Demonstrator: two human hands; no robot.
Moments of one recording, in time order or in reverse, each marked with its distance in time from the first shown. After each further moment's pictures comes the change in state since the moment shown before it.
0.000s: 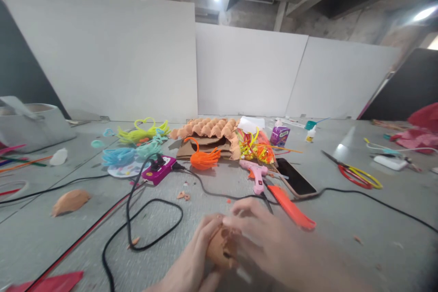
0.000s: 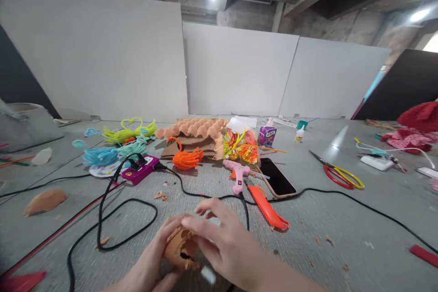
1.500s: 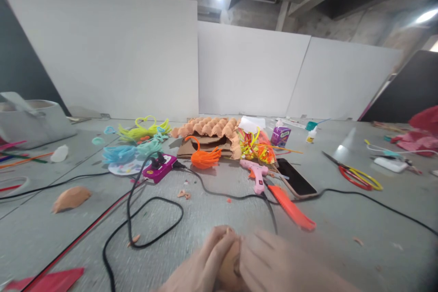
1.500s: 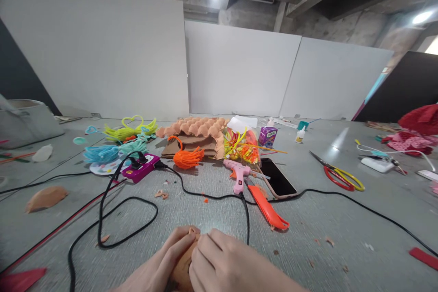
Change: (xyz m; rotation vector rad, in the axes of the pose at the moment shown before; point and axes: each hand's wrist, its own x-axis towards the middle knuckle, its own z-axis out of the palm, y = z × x) left_hand -0.012 -0.005 0.007 0.035 -0.276 -0.020; right_hand -0.013 -0.013 0.001 -0.676 0.025 -0.552
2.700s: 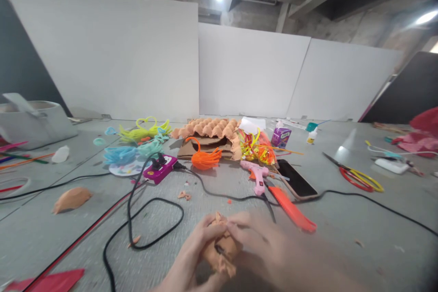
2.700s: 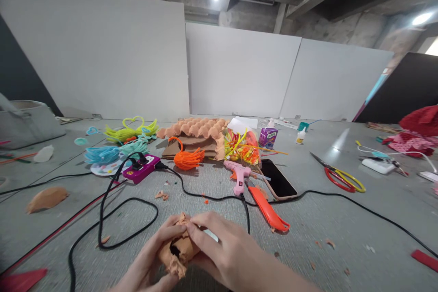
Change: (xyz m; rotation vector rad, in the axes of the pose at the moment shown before) left_hand 0.008 0.014 -0.017 -0.270 0.327 -0.064; right_hand -0.004 0.009 0.010 0.607 0.016 0.389
